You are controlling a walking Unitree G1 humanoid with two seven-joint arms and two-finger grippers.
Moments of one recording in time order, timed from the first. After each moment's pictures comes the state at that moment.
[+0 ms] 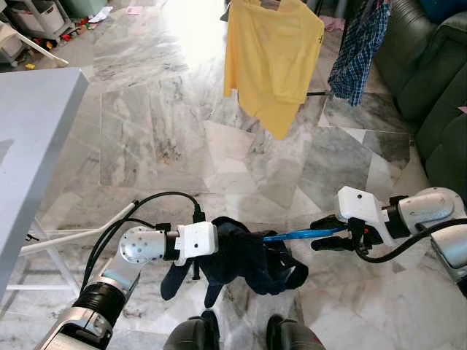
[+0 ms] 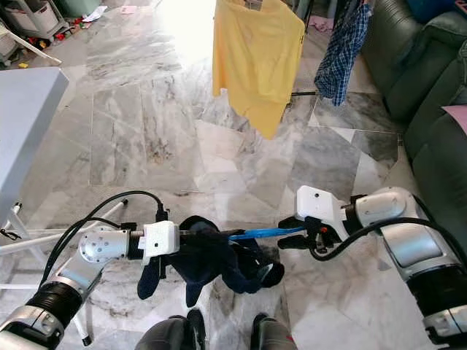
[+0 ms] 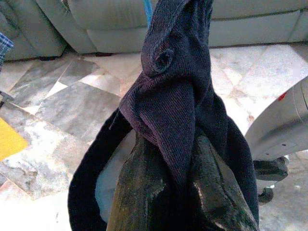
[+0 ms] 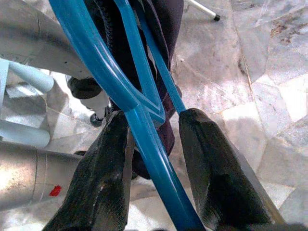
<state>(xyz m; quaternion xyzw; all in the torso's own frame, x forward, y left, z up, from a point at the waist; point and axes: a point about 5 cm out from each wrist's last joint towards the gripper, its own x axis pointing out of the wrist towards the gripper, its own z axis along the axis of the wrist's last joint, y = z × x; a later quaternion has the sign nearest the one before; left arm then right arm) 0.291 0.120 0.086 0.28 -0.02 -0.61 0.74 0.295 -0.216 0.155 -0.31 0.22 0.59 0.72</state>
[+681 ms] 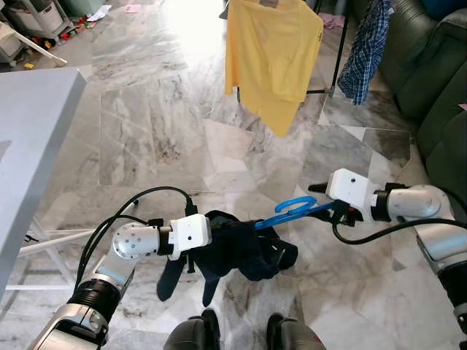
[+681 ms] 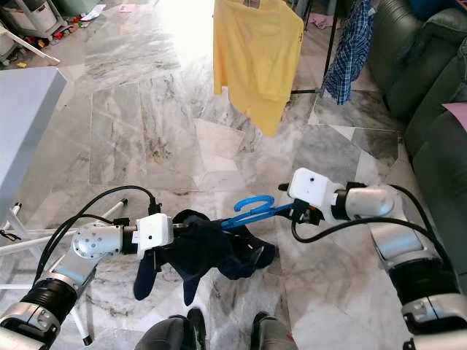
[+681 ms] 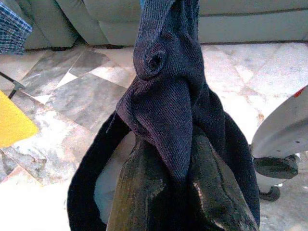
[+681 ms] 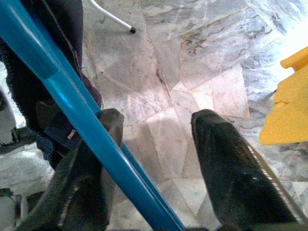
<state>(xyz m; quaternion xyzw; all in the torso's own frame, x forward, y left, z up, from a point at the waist) 0.297 0.131 0.089 0.28 -0.01 -0.59 0.76 0.324 -0.209 0.160 -0.36 0.11 0.47 0.80</state>
